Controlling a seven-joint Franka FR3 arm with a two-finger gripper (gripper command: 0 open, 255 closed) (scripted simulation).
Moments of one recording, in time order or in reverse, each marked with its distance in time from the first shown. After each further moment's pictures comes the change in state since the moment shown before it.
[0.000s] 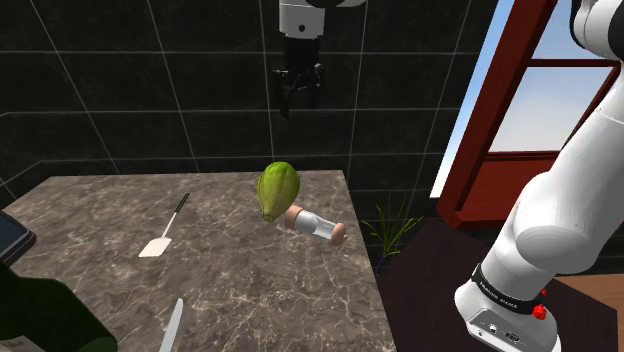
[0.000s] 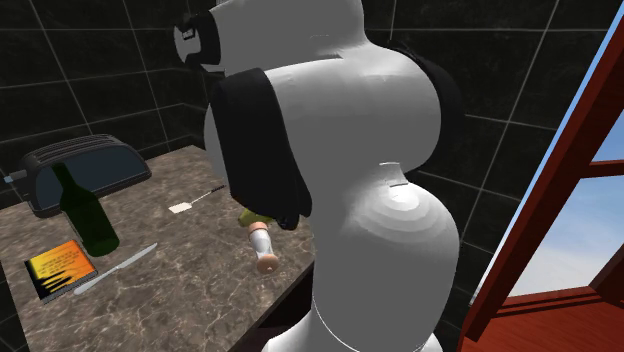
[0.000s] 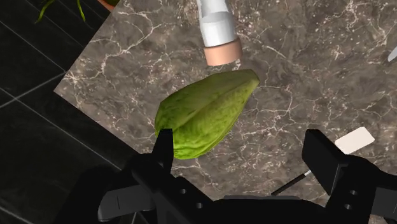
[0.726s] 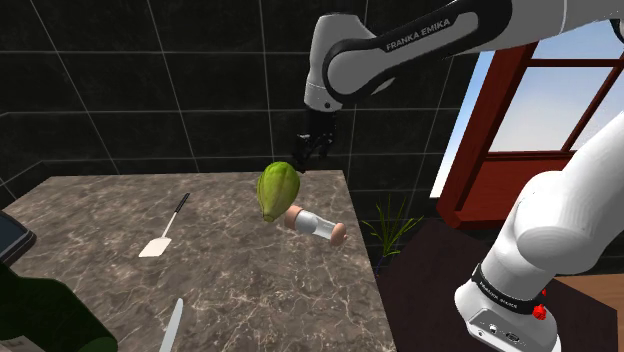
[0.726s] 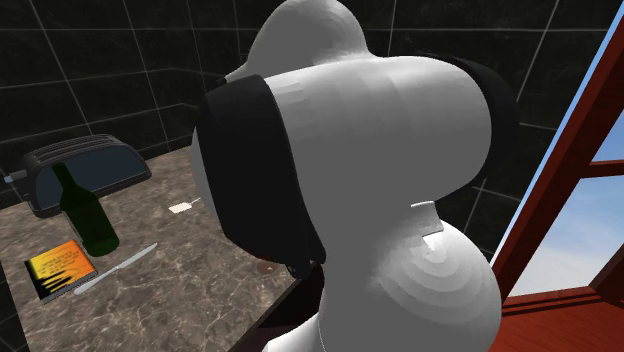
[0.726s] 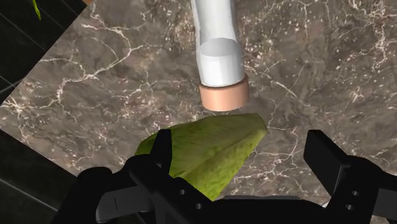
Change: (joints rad) arm 0.015 -0.141 -0.035 -0.523 0.117 0.441 -0.177
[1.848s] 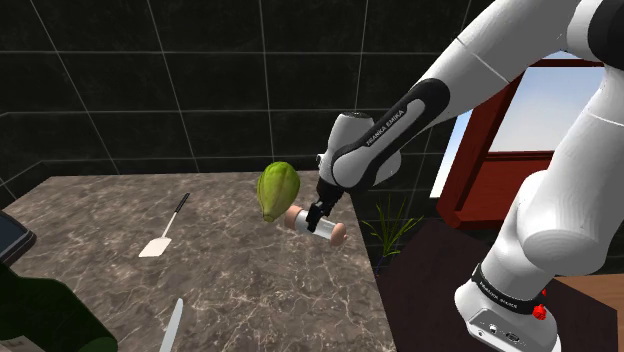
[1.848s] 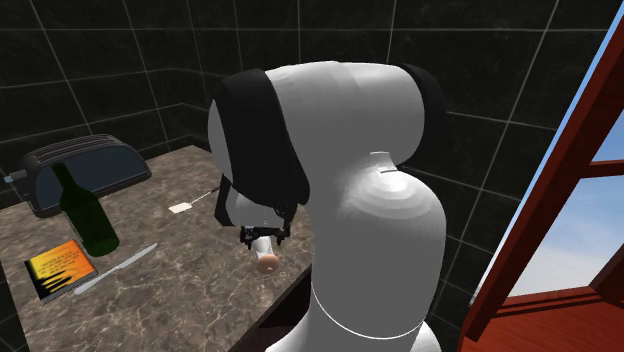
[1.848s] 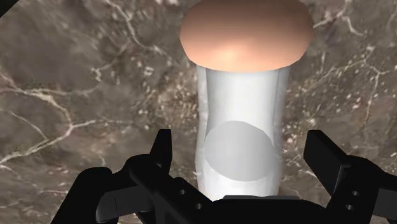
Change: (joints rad) arm 0.082 0.203 -0.027 -0.350 0.246 0.602 -0.320
